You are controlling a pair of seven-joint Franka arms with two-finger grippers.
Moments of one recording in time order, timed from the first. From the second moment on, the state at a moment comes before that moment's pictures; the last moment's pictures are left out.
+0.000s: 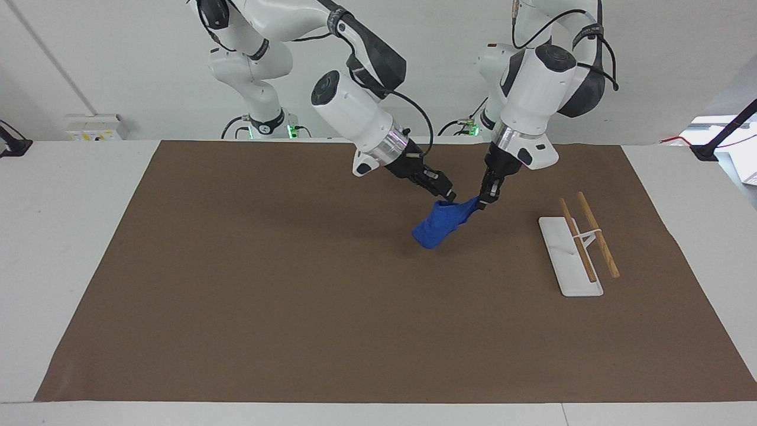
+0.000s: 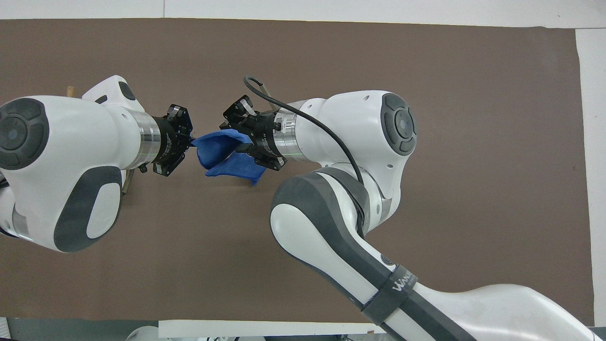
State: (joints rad) left arm -0.49 -0.07 0.03 -2.00 -0.11 2.12 -1.53; right arm 0.14 0.30 0.53 -1.72 0.53 2.47 1.10
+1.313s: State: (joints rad) left arm -0.24 0.04 0.06 -1.64 0.23 1.81 -1.09; right arm -0.49 0.03 0.48 -1.53 -0.22 1.50 0.18
